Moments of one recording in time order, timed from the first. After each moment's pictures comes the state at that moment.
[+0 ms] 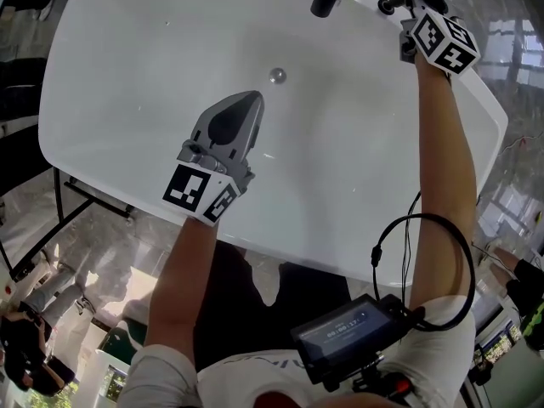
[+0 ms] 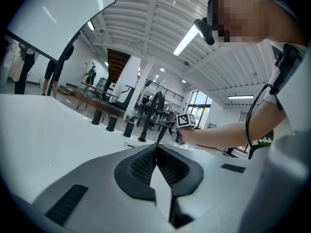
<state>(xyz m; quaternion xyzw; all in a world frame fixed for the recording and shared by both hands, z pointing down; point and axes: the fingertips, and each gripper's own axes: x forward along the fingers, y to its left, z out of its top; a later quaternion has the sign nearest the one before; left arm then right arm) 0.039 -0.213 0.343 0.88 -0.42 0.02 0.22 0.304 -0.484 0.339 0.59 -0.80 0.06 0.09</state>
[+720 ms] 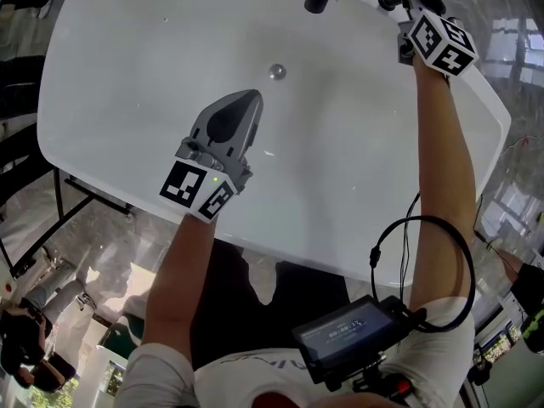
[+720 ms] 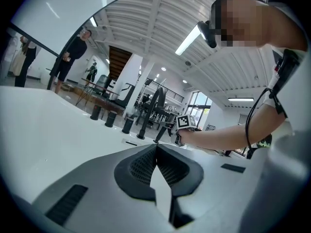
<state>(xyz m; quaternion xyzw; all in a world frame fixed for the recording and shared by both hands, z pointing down) 0.042 -0.218 0.356 0.88 -0.42 0.02 0.24 0.302 -0.481 0.359 0.58 -0.80 0.07 0.10</state>
